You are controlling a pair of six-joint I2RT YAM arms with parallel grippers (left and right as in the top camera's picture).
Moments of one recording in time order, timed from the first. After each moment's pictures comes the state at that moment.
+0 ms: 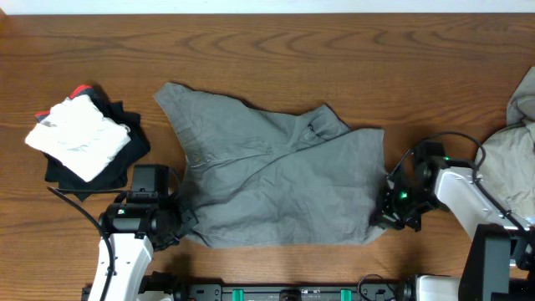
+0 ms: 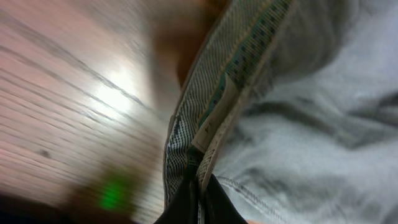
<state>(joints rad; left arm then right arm) -0.02 0.98 0.60 -1.02 0.09 -0.59 -0.06 1.52 0.69 -0.99 -0.44 0.21</state>
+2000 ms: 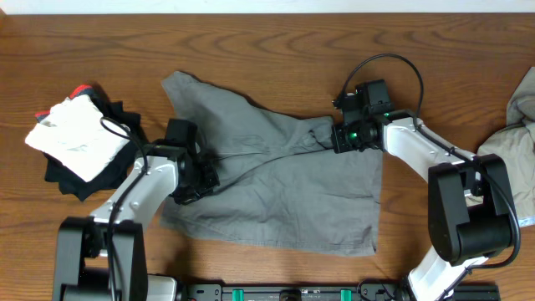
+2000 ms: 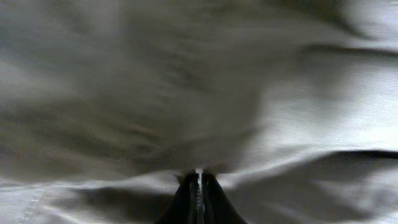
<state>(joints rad) -0.12 1.58 0.79 -0.71 0.21 -0.50 0.22 1.87 1.08 -0.43 -0.24 0.07</state>
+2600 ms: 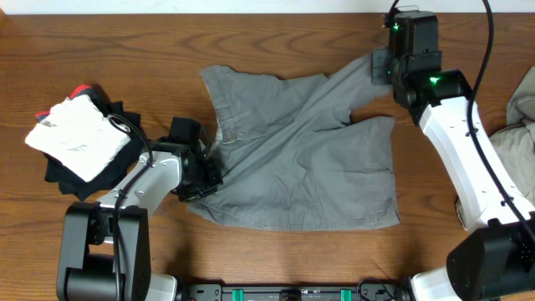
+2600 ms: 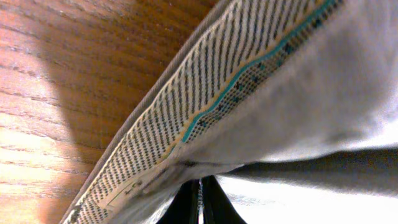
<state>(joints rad) -0.13 1.63 0.80 -0.68 0.25 -0.49 0.18 1.67 1.47 -0.56 0.27 0.05</state>
